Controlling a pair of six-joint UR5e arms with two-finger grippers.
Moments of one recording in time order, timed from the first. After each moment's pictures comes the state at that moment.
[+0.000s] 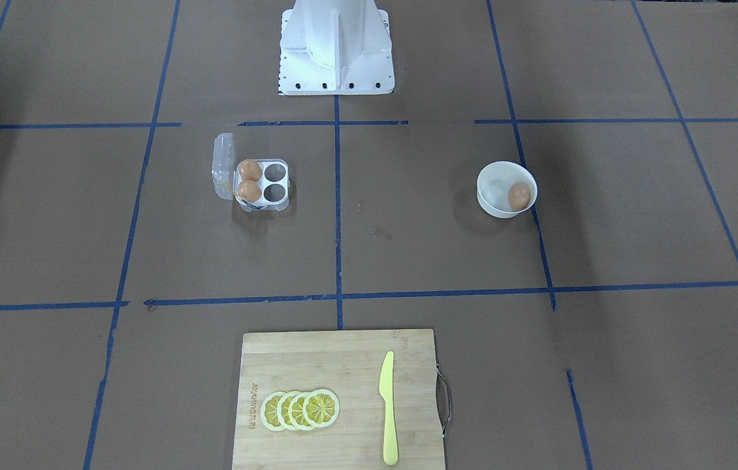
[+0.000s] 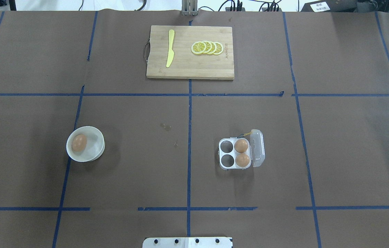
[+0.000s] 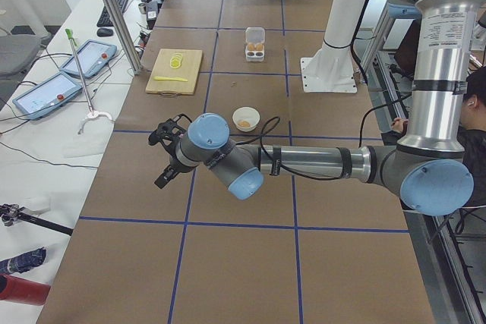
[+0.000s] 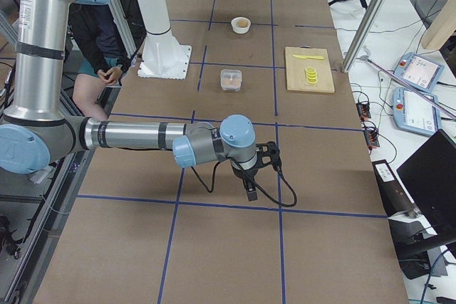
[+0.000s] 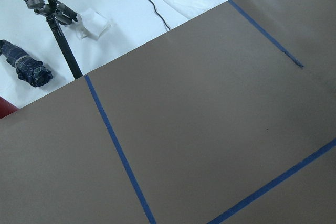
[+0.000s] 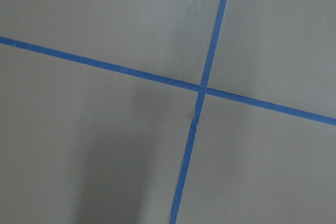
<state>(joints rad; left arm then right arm) -1.53 -1.60 -1.56 -2.40 -2.36 -0.06 1.52 -1.75 1.75 -1.29 2.32 0.00</state>
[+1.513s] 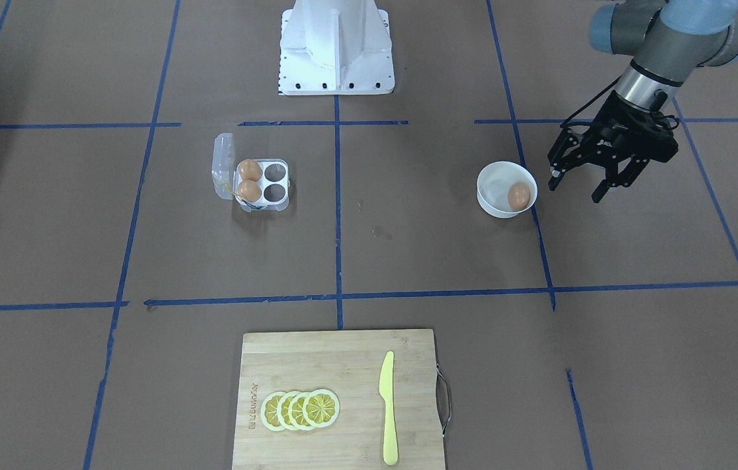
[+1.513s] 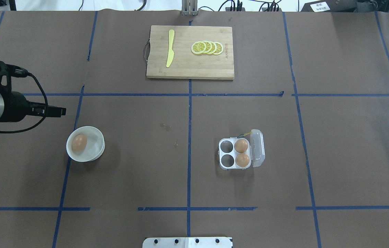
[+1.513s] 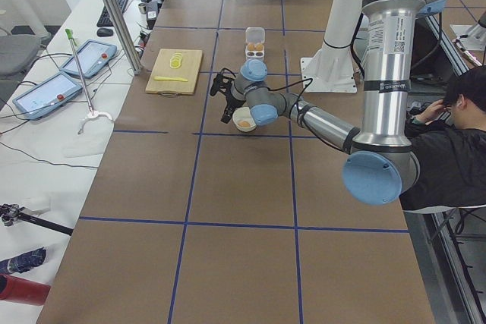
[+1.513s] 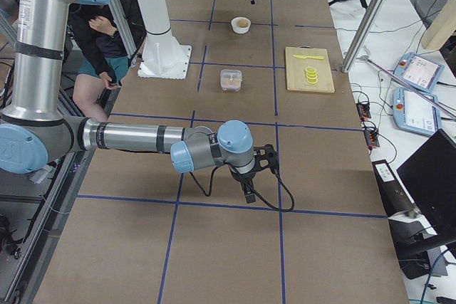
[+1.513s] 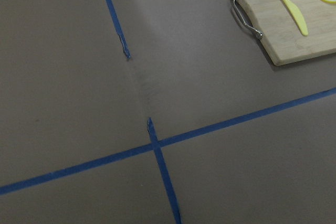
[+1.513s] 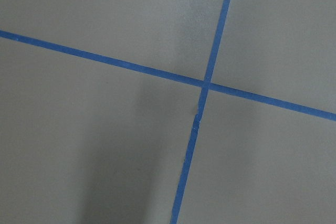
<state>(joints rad) -0.77 -1.56 -1.95 -2.23 -1.87 -0.94 1.52 -1.76 1.73 -1.26 2.34 0.00</state>
